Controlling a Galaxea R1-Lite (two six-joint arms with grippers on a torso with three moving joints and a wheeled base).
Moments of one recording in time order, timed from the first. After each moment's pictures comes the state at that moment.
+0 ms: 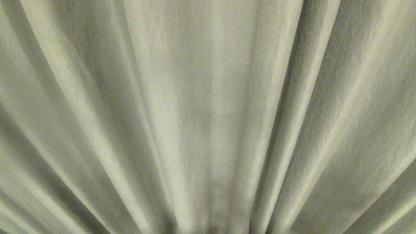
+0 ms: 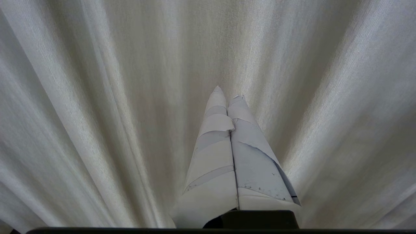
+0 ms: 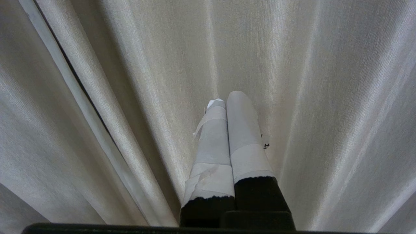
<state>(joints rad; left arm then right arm) 0.00 0.00 0.00 -0.01 0.03 -0.06 0.01 0.00 0.00 -0.07 -0.06 0.10</state>
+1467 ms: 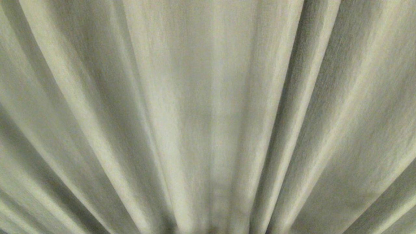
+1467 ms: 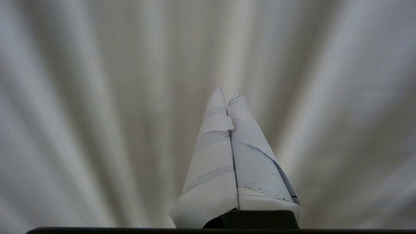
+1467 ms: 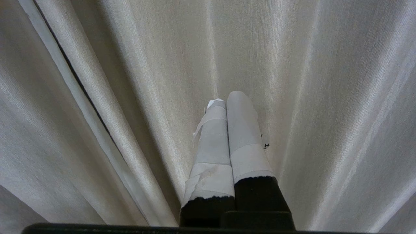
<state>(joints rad) 0.00 0.00 -0.05 -0.01 -0.03 -0.08 0.01 0.00 0.00 -0.07 -0.06 0.10</state>
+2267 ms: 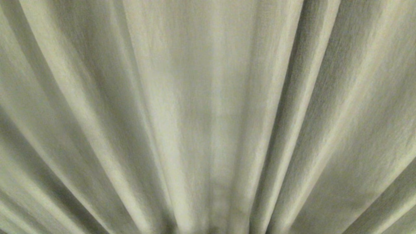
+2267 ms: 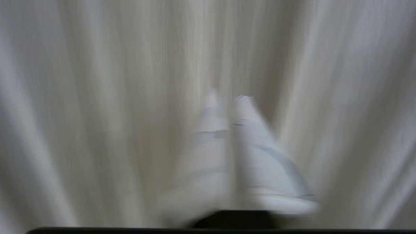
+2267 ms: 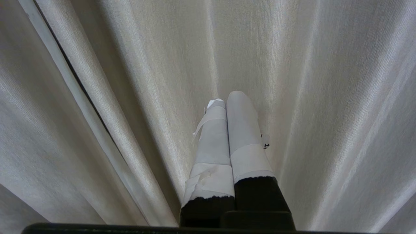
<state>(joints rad) -0.02 0.54 -0.46 -0.33 -0.18 -0.10 0.01 0.00 0.00 -0.06 -0.06 0.10</state>
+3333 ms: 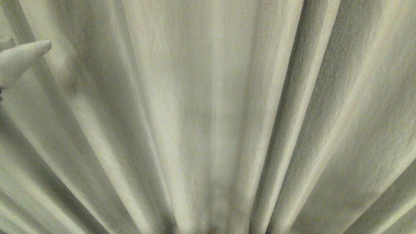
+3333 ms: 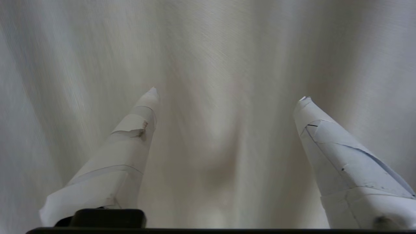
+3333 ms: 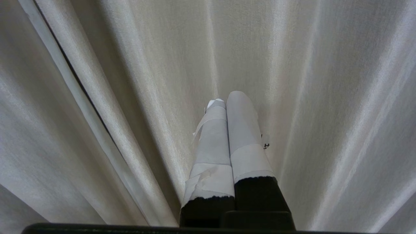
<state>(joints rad) -0.02 1.03 -0.75 -0.55 -0.21 -0.06 0.01 0.00 0.00 -0.07 -0.06 0.10</state>
